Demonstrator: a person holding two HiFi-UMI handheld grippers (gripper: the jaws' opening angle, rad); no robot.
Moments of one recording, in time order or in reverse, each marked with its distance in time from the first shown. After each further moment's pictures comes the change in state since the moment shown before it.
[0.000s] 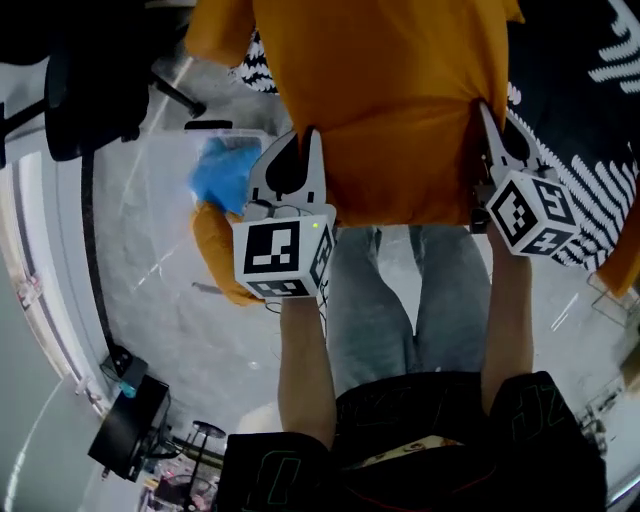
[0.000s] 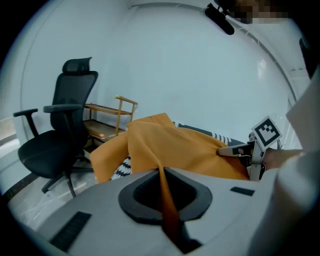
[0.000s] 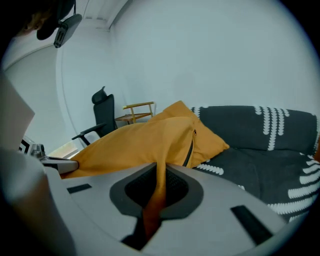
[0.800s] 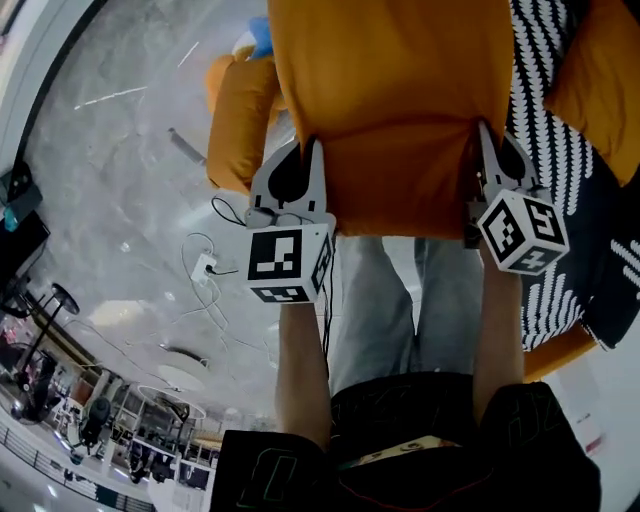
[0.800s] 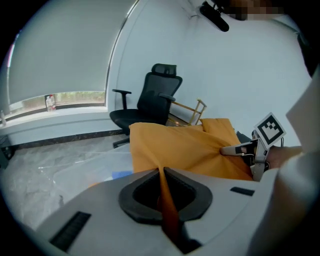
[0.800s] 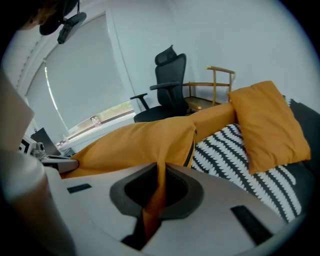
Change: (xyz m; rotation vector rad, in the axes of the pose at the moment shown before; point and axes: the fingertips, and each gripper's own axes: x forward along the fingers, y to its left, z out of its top) left arm -0.265 0.180 -0.194 -0.462 -0.010 0.542; right arm 0.037 0.332 -0.142 -0.395 0.319 0.480
